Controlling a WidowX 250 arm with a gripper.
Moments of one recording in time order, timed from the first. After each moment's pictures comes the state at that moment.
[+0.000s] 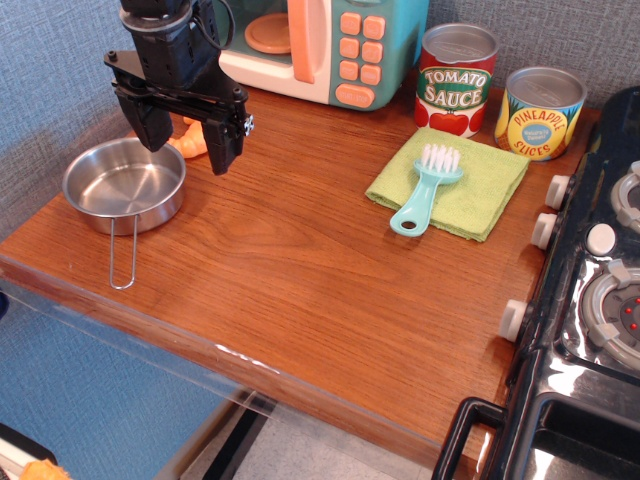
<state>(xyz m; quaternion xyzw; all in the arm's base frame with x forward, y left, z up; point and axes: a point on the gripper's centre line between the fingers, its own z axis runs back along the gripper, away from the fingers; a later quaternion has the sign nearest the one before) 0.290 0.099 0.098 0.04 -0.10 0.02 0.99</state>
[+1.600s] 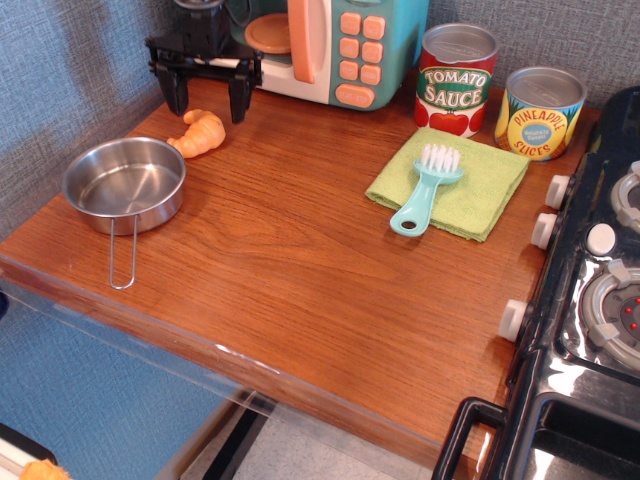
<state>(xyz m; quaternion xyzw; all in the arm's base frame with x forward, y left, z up) 0.407 0.174 0.032 0.05 -0.04 0.17 0.98</state>
